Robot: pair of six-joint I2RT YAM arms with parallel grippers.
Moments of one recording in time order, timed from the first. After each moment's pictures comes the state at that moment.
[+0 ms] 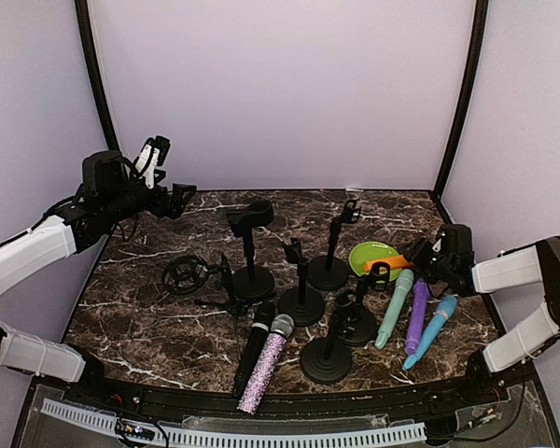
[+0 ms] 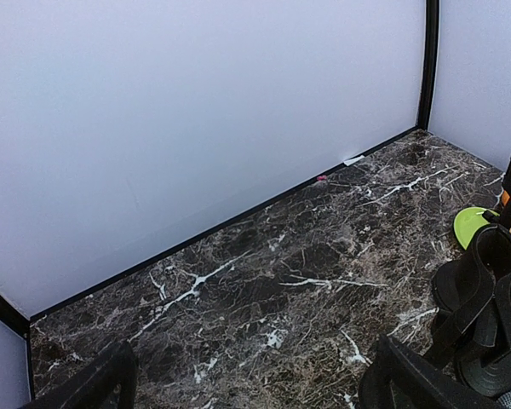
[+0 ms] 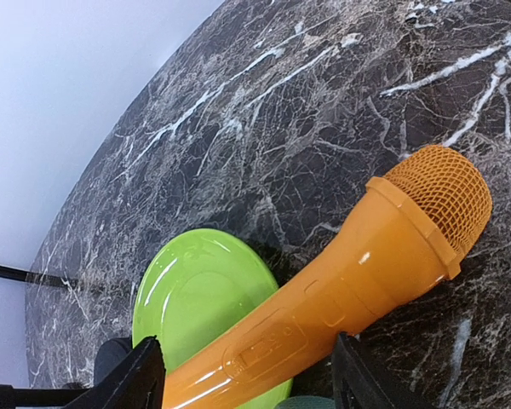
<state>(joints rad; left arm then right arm) -0.37 1.19 0.96 -0.02 0.10 0.15 0.18 1.42 0.45 0.39 -0.06 0.81</state>
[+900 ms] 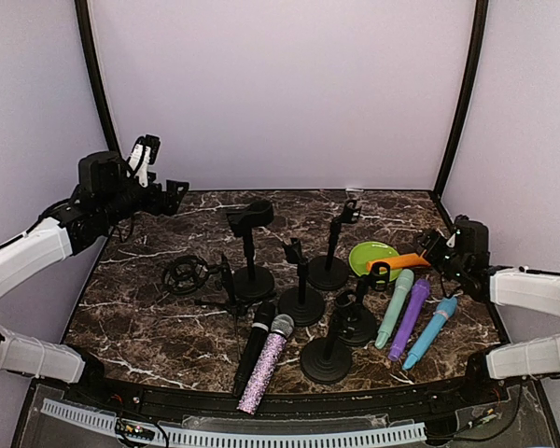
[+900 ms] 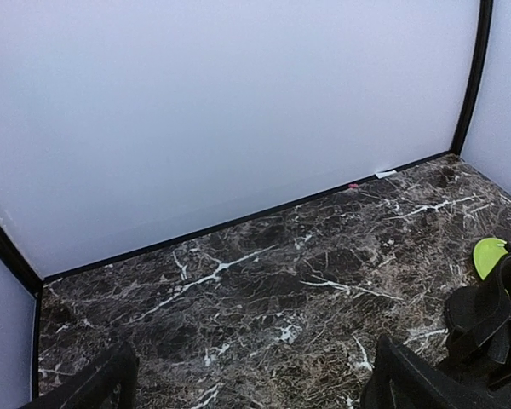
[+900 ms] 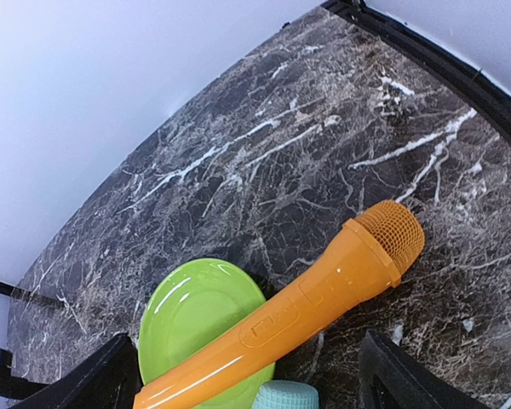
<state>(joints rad) -0.37 1.17 0.95 -0.05 0.00 0.06 0.18 1.15 0.42 0.23 0.07 0.72</state>
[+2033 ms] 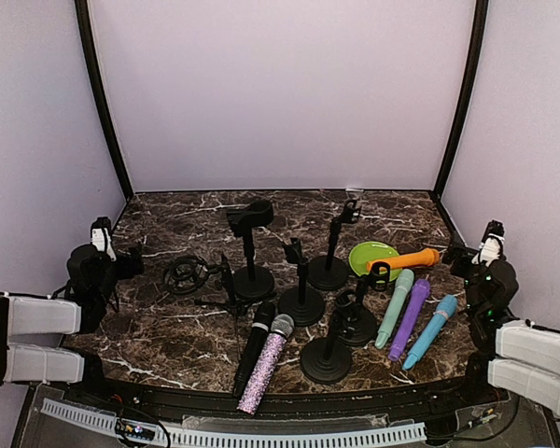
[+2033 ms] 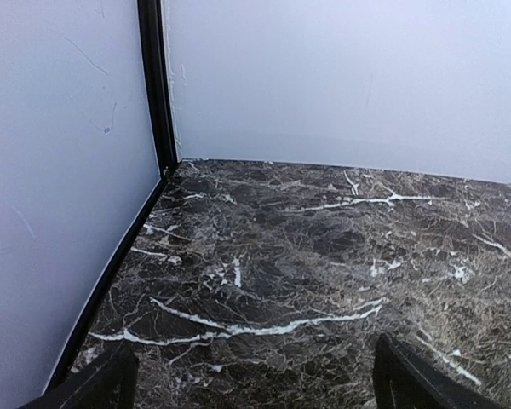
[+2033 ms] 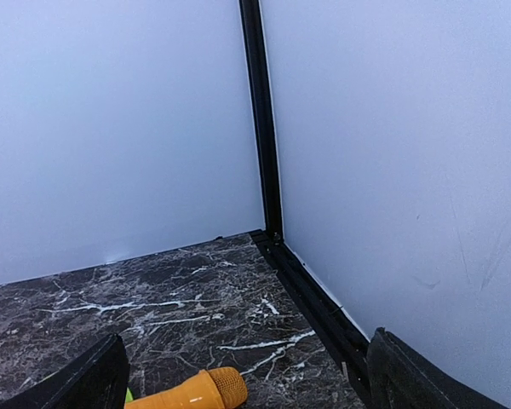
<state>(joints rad) -0.10 1.07 0.19 0.69 -0.22 -0.08 0.14 0.78 0.04 0.81 0.39 0.08</state>
